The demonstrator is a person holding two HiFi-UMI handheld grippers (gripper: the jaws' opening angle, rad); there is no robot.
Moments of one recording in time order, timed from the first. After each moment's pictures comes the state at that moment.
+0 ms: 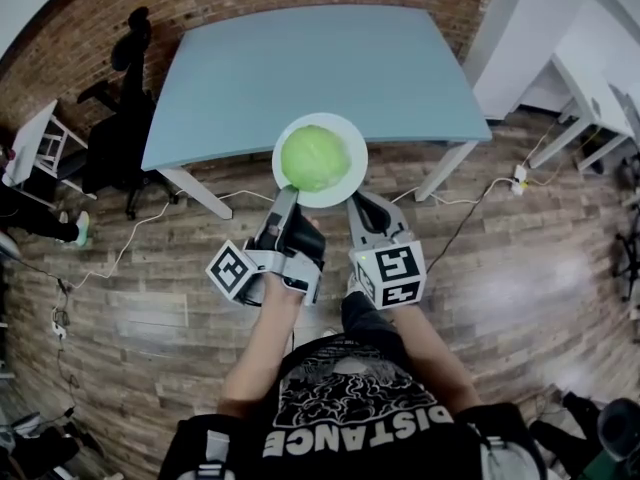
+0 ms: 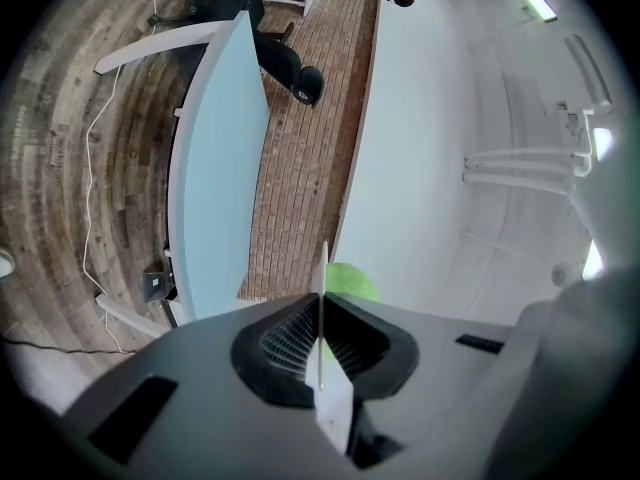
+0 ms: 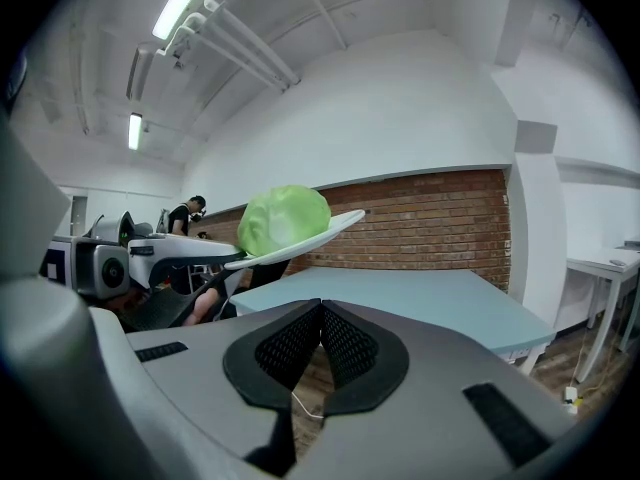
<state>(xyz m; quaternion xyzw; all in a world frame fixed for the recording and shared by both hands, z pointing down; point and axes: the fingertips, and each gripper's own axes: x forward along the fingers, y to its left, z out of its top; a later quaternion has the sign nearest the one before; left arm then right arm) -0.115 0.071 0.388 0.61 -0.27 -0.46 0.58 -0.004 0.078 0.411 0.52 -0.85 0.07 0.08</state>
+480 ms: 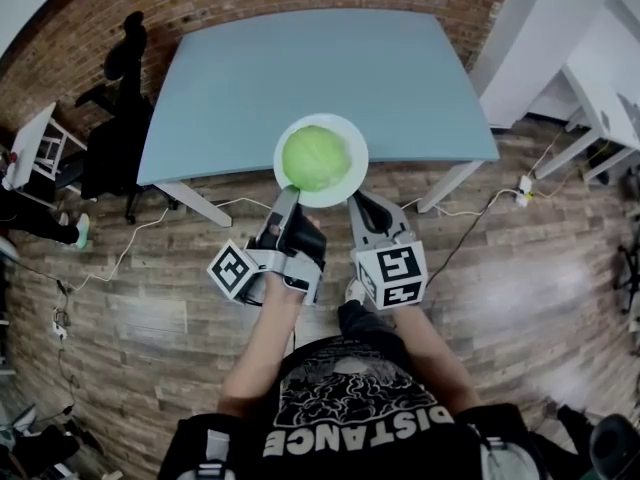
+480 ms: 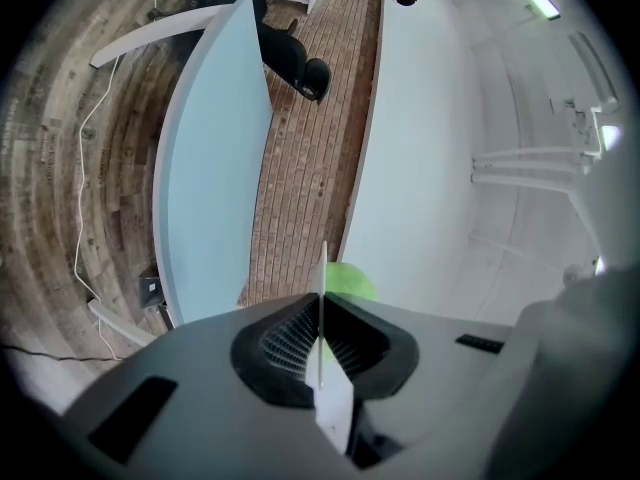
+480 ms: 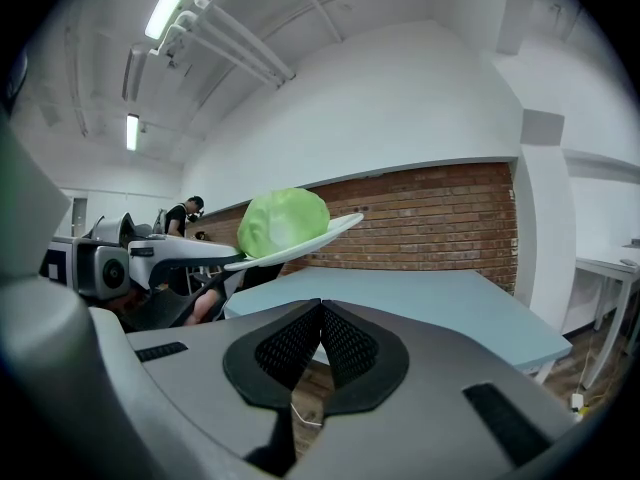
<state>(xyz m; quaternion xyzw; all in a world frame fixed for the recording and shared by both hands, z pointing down) -0.115 0.056 0.395 0.62 -0.27 -0.47 0.57 -0.002 0.062 0.416 0.52 -0.85 0.05 0.07</state>
